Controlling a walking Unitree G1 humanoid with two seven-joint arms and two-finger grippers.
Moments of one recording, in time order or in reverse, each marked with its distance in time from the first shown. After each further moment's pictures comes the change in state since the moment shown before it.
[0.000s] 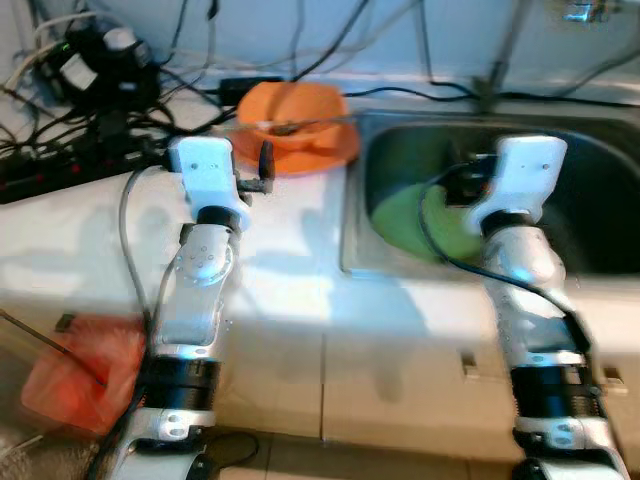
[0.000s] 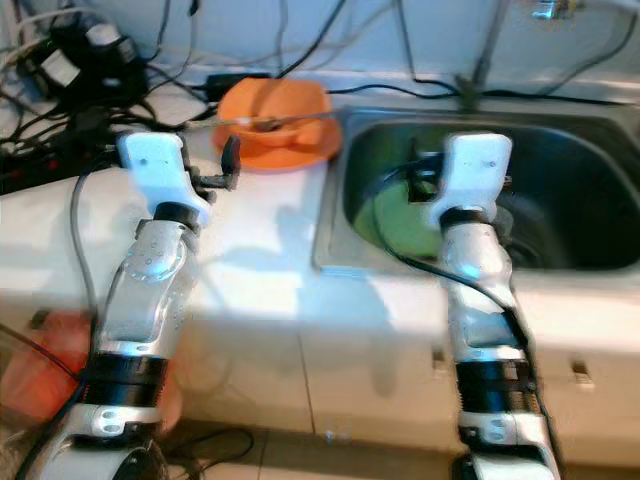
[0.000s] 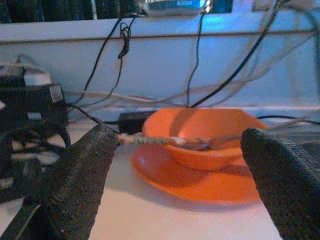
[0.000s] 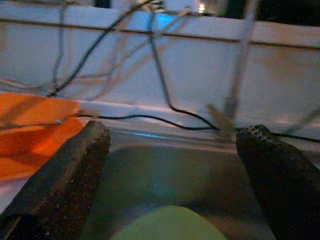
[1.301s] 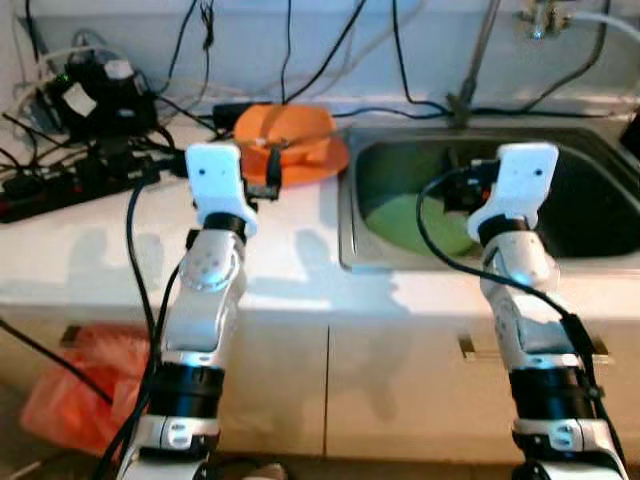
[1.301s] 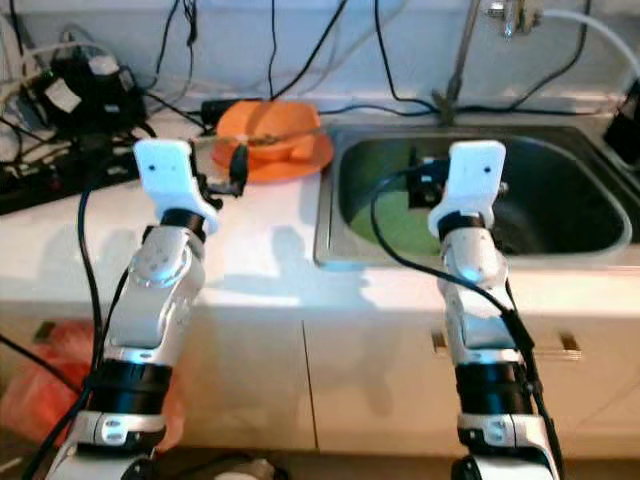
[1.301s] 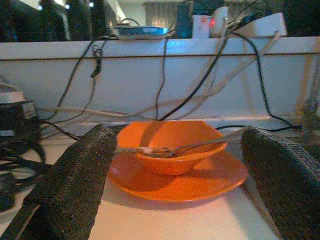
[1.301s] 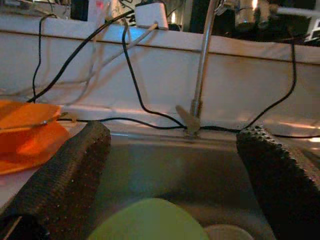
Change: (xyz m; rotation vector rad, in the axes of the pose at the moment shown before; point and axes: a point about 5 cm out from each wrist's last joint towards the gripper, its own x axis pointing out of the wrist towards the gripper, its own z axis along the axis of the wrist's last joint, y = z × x) left arm -0.004 -0.021 -0.001 -0.026 0.021 -0.065; right arm -0.003 -0.014 -0.010 -0.020 0.053 -0.067
